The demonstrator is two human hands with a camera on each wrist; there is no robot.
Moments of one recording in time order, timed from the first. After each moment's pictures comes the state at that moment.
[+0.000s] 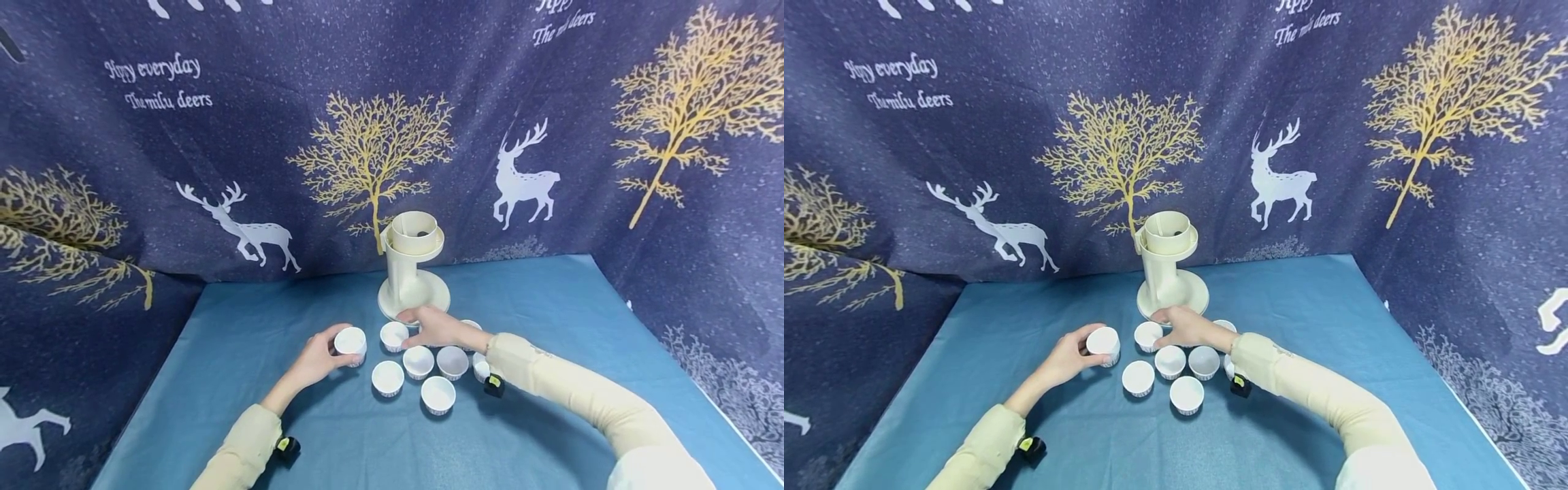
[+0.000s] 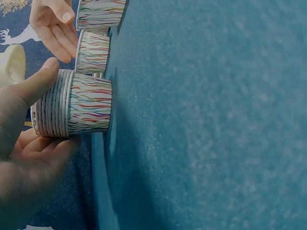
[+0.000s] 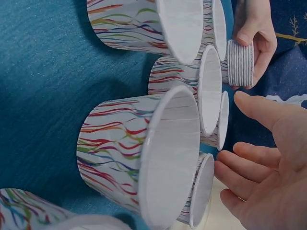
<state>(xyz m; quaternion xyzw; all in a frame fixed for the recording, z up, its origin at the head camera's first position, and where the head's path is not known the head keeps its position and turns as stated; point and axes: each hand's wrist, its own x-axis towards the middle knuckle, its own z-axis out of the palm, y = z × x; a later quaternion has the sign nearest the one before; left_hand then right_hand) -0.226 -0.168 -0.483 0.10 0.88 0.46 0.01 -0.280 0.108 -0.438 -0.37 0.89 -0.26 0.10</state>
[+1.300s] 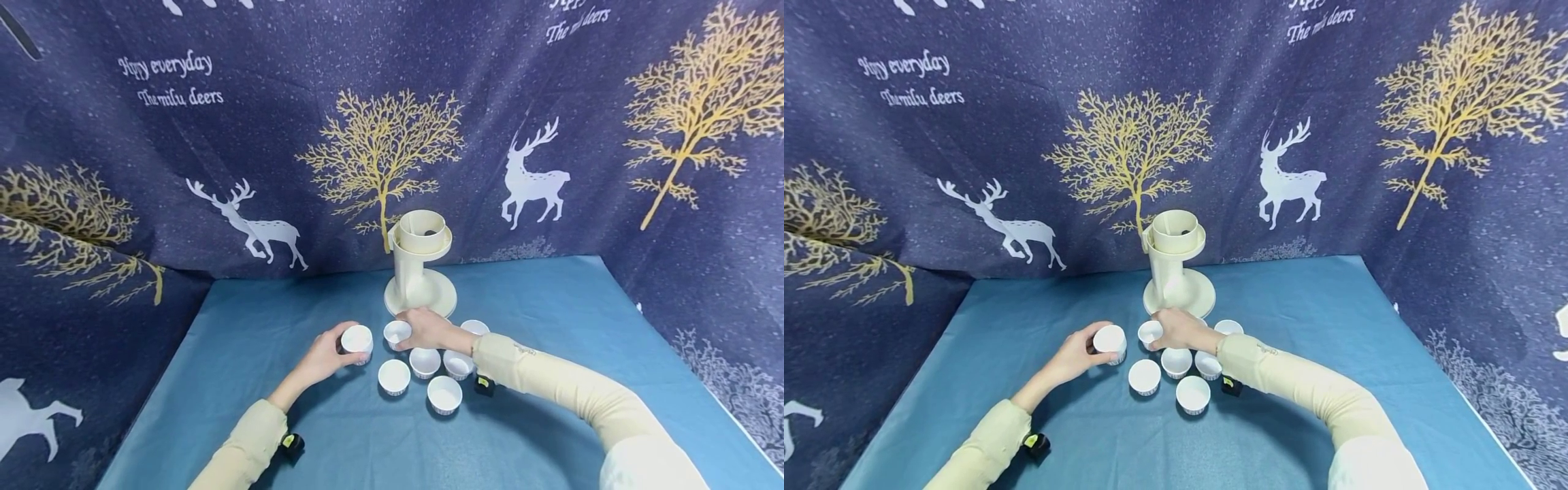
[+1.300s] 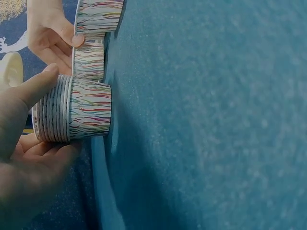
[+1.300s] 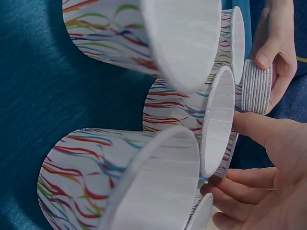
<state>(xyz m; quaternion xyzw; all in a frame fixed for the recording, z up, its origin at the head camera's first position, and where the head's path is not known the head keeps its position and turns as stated) -0.226 -0.169 -0.482 0.11 0.90 0.43 0.00 -0.281 0.073 -0.446 -0.32 0.93 -0.18 0.08</state>
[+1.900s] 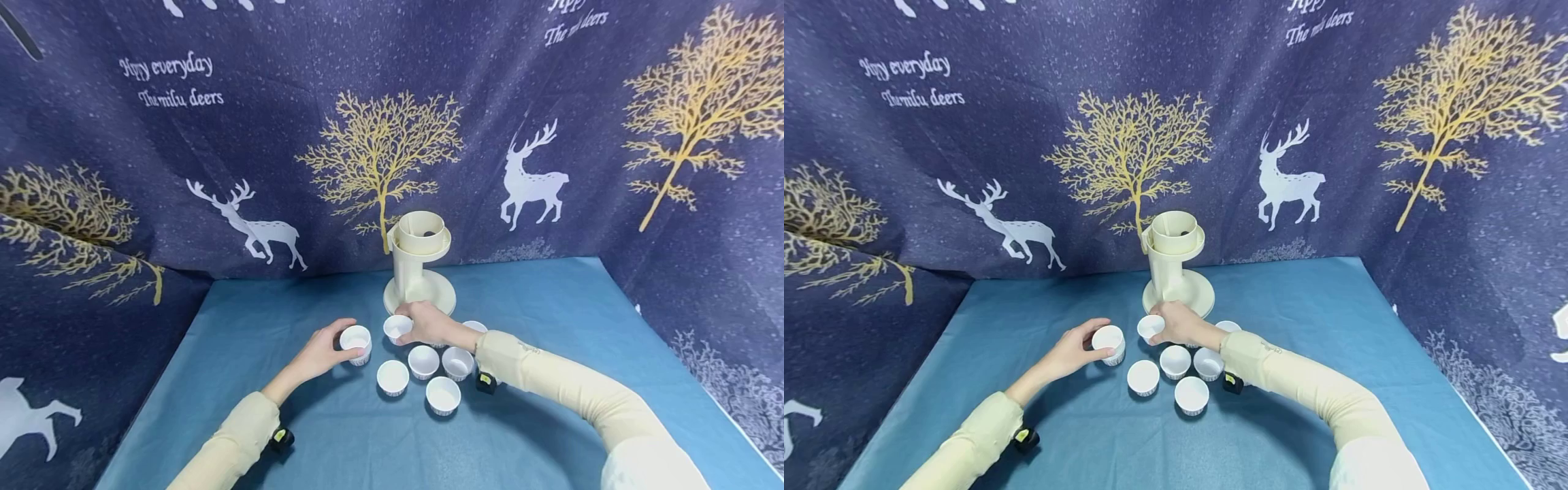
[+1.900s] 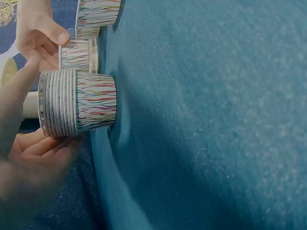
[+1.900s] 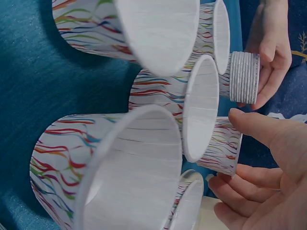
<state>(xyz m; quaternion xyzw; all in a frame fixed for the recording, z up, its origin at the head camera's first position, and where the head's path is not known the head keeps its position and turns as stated) -0.227 -0.173 -0.467 0.15 0.91 0.39 0.02 -0.286 0.079 -0.438 -0.34 0.92 -0.21 0.04</state>
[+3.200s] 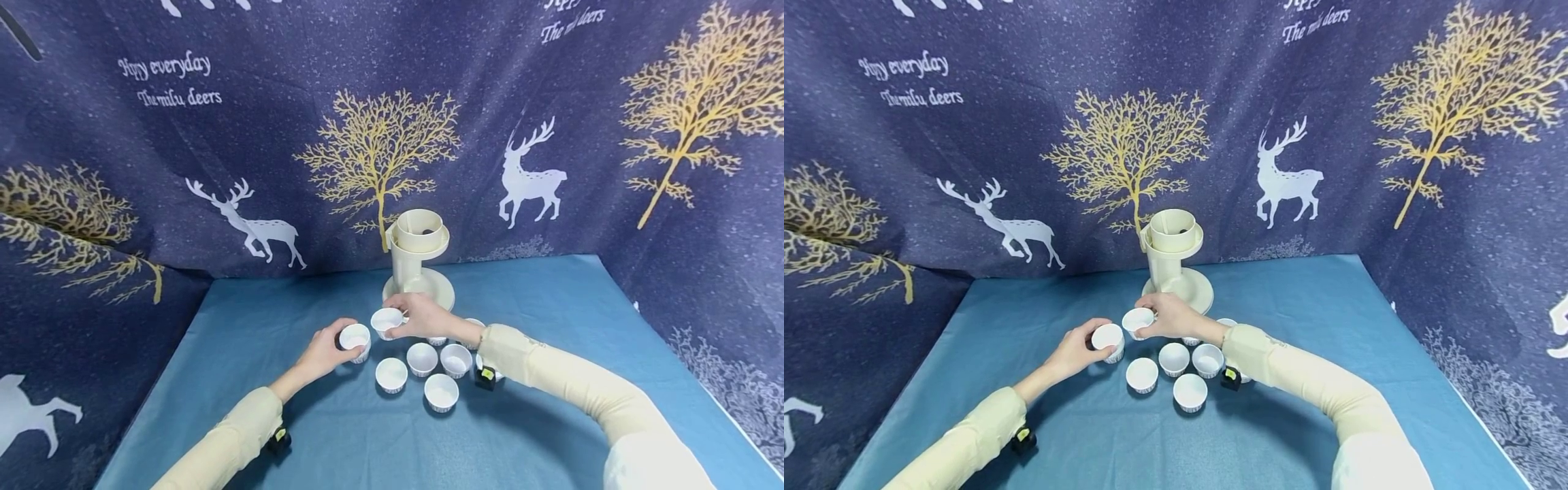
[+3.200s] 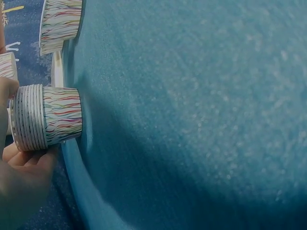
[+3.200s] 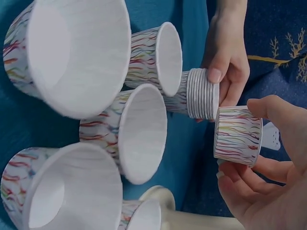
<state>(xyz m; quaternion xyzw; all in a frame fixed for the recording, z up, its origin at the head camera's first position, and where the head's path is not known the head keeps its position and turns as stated) -0.227 -0.167 -0.478 0.13 0.91 0.39 -0.03 -0.274 0.078 -0.410 -0.40 0.86 -0.31 0.04</state>
